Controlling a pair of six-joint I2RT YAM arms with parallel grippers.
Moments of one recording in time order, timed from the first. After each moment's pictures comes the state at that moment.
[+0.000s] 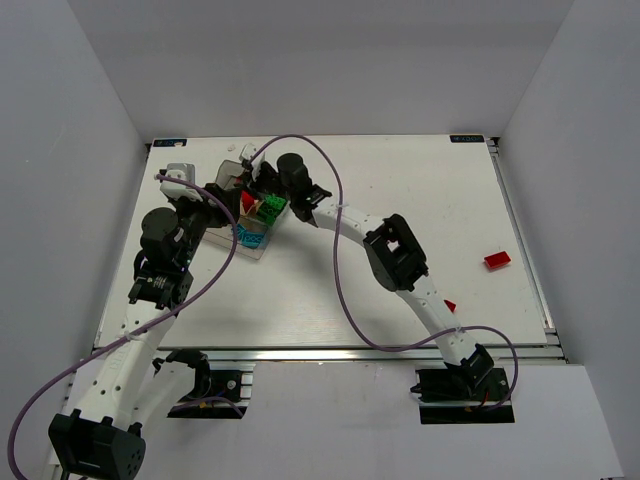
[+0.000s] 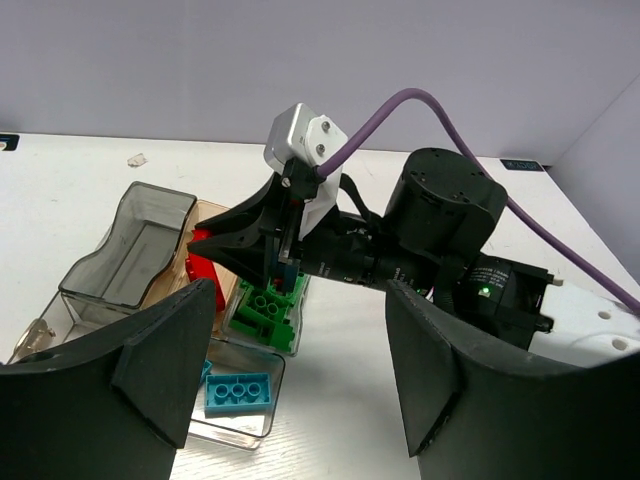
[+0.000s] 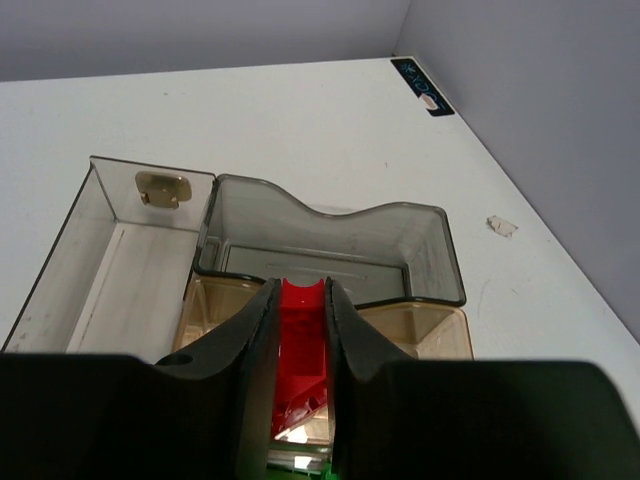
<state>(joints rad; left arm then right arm) -0.21 0.82 0.77 0.08 0.03 -0.25 0.80 2.57 2.17 0.34 -0.42 -0.24</state>
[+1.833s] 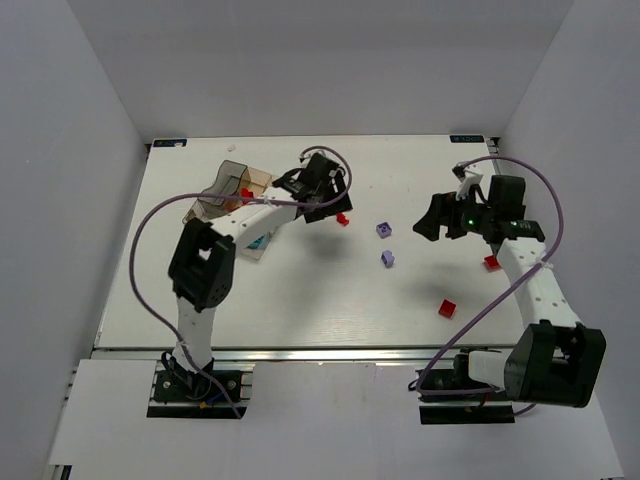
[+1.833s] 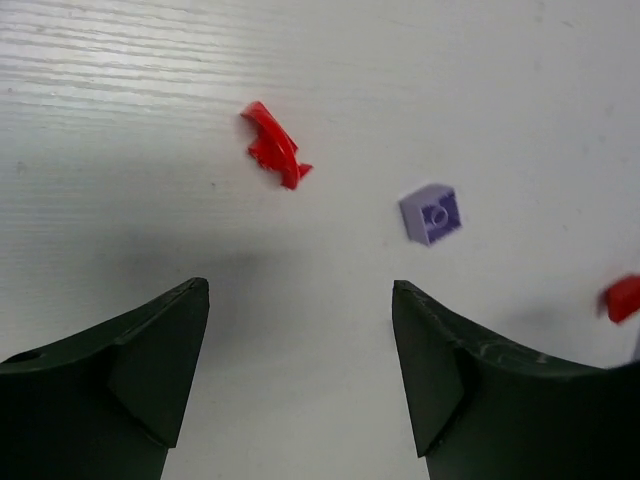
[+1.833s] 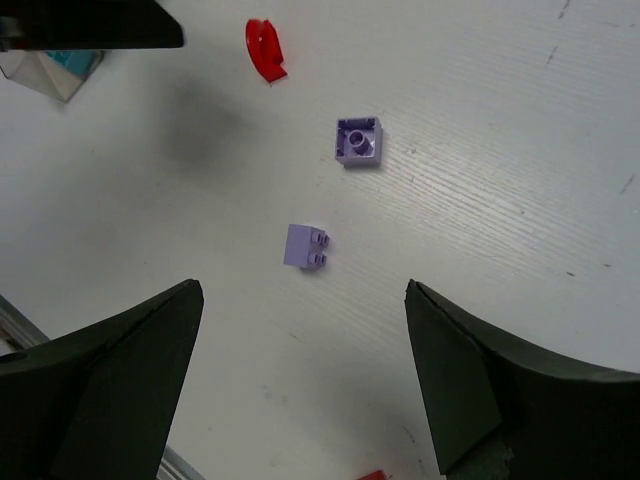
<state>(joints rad) -0.64 1.93 1.55 -0.41 -0.06 -0.76 -0.02 1.26 0.97 -0.45 -0.66 -0.11</state>
